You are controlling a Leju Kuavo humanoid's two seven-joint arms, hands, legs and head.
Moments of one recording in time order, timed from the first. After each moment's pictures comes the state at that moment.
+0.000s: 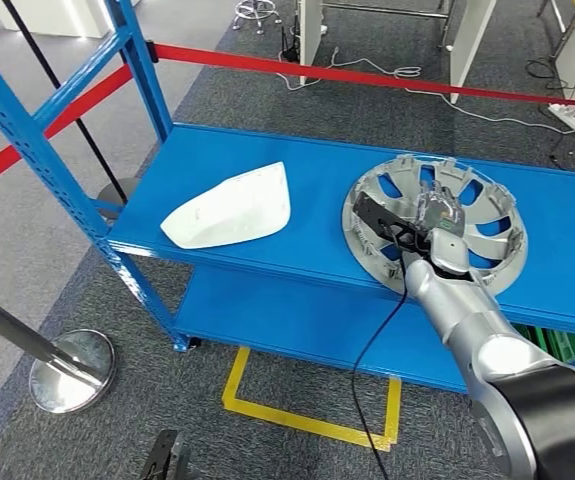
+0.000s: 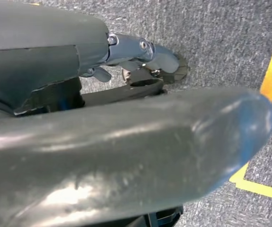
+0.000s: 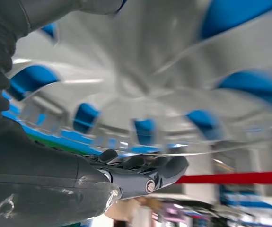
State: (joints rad) left arm -0.16 -0.22 0.85 -0.20 -0.90 -0.13 -0.21; right arm -0.89 0.00 0.26 -0.40 1.08 -0.23 0.27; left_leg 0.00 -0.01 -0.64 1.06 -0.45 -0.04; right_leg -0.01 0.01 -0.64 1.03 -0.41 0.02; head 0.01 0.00
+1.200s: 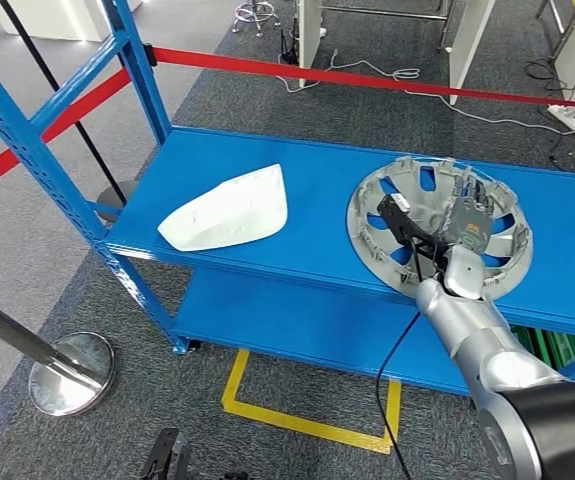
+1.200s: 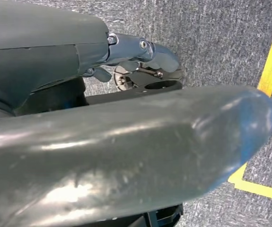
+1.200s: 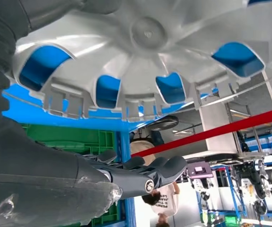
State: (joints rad) left arm -0.16 -0.23 0.83 -0.20 -0.89 -0.12 -0.20; right arm -0.82 -0.04 0.18 -0.38 1.15 -0.57 0.25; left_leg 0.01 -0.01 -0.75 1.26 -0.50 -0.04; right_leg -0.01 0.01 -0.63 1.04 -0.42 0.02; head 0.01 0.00
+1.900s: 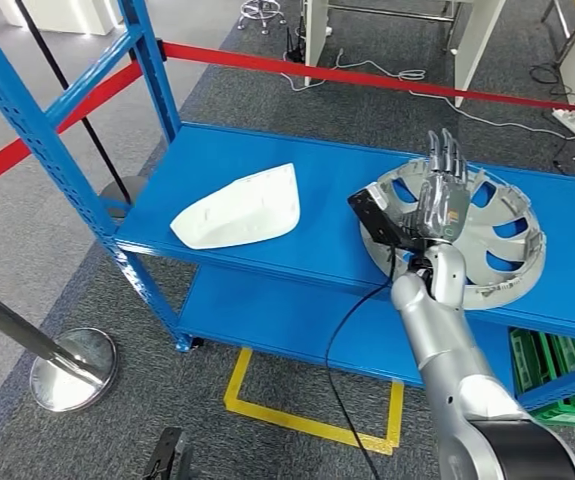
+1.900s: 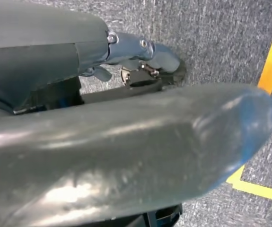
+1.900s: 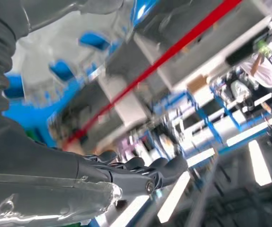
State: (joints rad) left arm -0.16 -0.23 0.83 -0.20 -0.89 -0.11 -0.21; right arm -0.69 0.14 -0.07 -0.73 1.08 -0.64 -0.23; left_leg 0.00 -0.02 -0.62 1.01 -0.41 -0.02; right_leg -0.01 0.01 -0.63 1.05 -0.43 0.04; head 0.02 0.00
